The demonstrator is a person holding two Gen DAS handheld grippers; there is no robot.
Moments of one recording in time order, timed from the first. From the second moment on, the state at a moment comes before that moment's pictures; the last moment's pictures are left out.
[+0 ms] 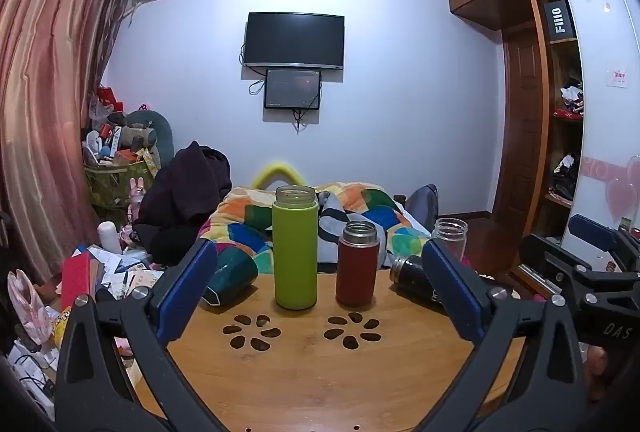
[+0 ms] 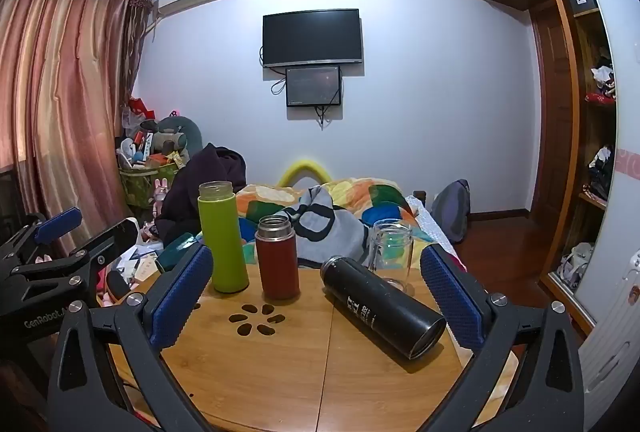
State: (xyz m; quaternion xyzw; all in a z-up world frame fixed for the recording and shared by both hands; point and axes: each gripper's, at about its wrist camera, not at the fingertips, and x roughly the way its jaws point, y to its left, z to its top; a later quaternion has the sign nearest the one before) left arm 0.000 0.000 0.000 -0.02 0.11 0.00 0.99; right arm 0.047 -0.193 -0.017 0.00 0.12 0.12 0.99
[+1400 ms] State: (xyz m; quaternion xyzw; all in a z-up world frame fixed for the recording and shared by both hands) left arm -0.001 0.001 0.002 -0.02 0.10 0.00 0.99; right arm 0.047 -0.192 -0.015 0.01 0.12 0.12 0.99
